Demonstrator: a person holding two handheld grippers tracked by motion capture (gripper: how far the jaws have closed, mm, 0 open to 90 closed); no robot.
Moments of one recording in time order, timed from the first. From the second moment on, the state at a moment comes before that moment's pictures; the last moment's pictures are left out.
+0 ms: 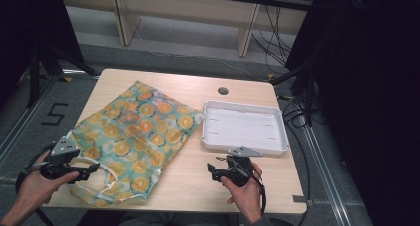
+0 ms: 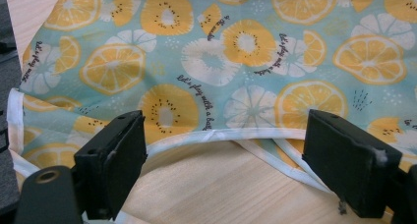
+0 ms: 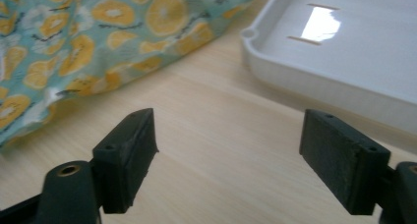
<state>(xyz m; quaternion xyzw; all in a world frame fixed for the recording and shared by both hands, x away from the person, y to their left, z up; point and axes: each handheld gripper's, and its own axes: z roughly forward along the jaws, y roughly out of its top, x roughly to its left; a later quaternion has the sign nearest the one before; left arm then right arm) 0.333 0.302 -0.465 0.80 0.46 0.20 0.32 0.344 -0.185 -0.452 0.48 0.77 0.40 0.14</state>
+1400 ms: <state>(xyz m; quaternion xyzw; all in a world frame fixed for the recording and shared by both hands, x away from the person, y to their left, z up) 0.331 0.305 -0.460 0.81 0.45 0.21 0.32 0.371 -0.013 -0.504 0.31 0.88 0.36 -0.01</state>
